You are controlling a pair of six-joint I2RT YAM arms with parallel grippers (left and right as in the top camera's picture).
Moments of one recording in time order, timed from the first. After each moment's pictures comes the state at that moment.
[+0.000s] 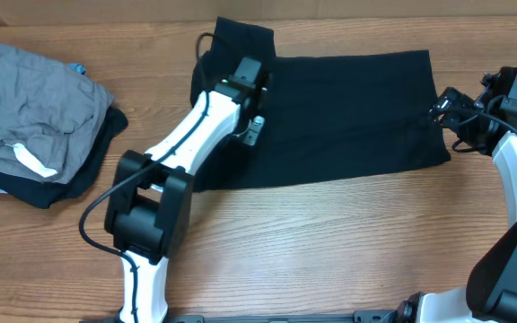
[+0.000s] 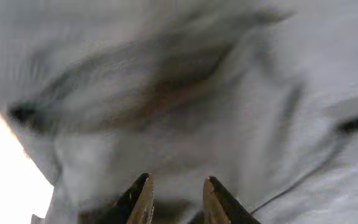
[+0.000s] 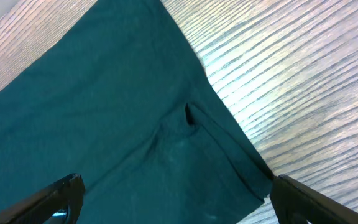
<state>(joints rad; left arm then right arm) -0.43 2.13 1.67 -0.93 -0.12 -0.07 -0.33 1.65 1.23 -0.58 -0.15 0.31</state>
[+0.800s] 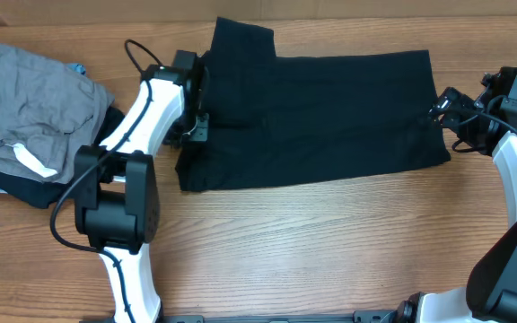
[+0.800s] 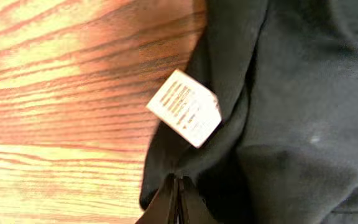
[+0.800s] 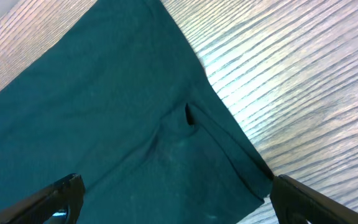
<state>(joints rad) -0.18 2.13 1.67 -1.10 -0.09 -0.16 -0.33 1.65 1.23 -0.58 -0.15 0.31</state>
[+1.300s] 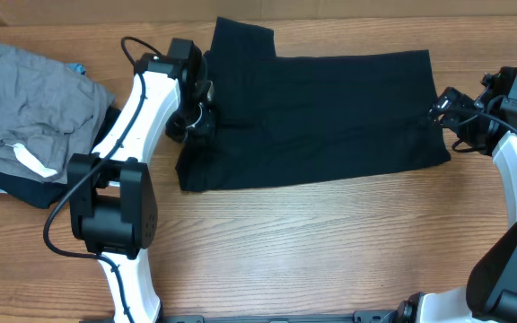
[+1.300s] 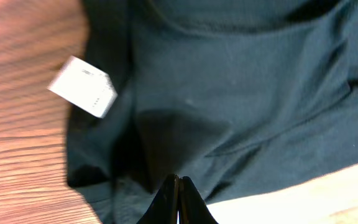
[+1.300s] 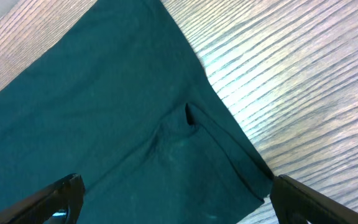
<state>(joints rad) -0.18 2.09 1.73 -1.18 0.19 -0.14 -0.33 1.65 1.23 -0.58 -0.15 0.31</state>
